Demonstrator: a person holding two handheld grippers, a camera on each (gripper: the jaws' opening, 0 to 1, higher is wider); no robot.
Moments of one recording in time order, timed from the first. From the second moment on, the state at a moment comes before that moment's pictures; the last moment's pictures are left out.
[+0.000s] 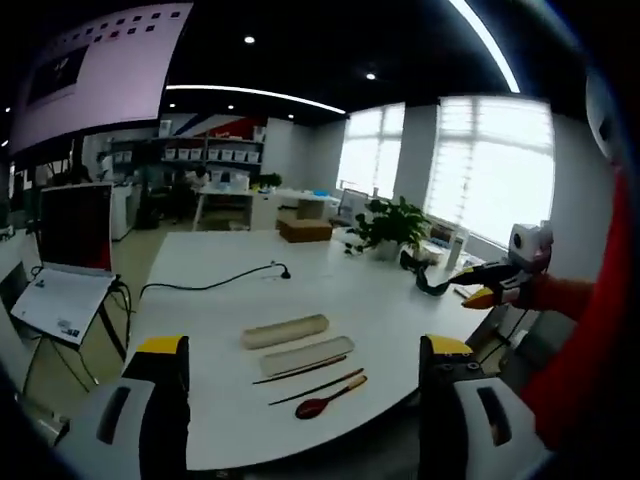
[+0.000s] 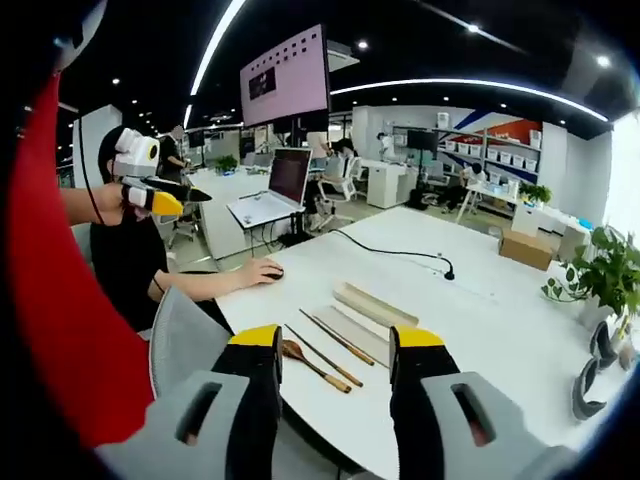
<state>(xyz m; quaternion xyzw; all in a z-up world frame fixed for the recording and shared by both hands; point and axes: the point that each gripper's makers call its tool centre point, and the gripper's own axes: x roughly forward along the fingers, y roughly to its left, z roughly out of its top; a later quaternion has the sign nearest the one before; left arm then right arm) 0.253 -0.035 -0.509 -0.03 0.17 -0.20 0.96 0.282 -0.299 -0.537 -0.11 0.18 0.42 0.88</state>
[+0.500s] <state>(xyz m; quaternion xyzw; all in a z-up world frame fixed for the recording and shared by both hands) 0.248 -0.022 -0.522 -0.02 0.19 -0.19 0.96 0.283 -0.279 -0.548 -0.10 0.20 0.44 0.87</state>
